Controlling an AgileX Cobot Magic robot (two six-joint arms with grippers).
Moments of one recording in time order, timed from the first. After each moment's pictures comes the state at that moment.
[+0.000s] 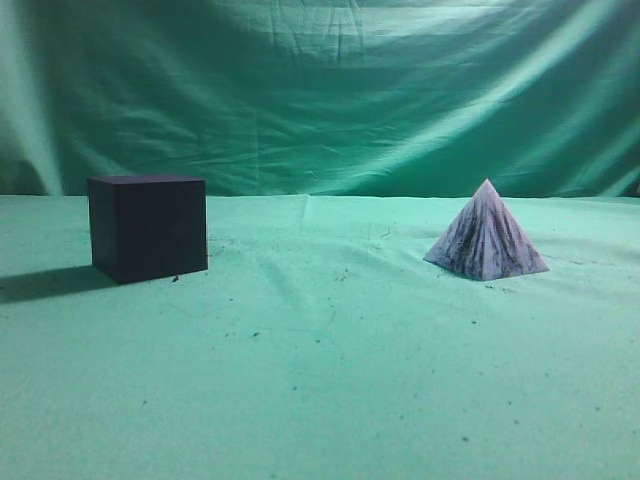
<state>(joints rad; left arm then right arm) -0.18 -0.02 0.02 -0.02 0.35 0.07 0.06 -0.01 0.03 0.19 -0.04 -0.06</state>
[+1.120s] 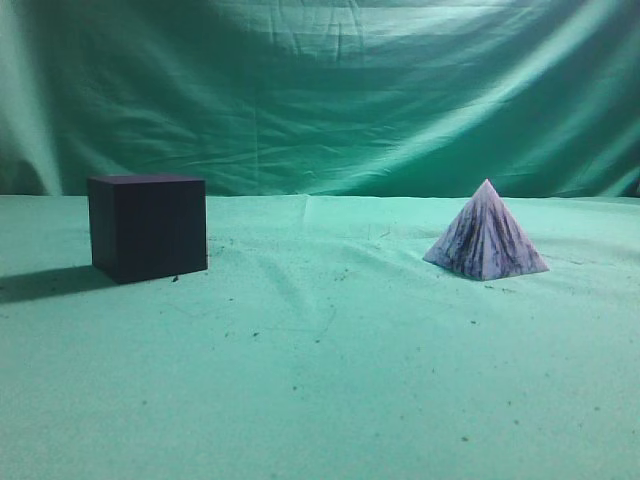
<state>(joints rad) -0.18 -0.02 0.02 -0.02 0.35 0.07 0.46 0.99 -0.77 0.23 0.83 -0.29</state>
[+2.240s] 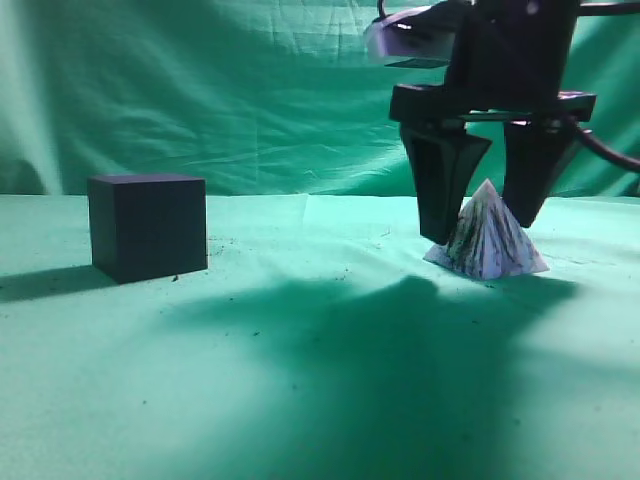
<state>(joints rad) -0.18 -0.02 0.02 -0.02 0.35 0.07 0.52 1.83 -1.18 -0.01 0.79 -0.11</state>
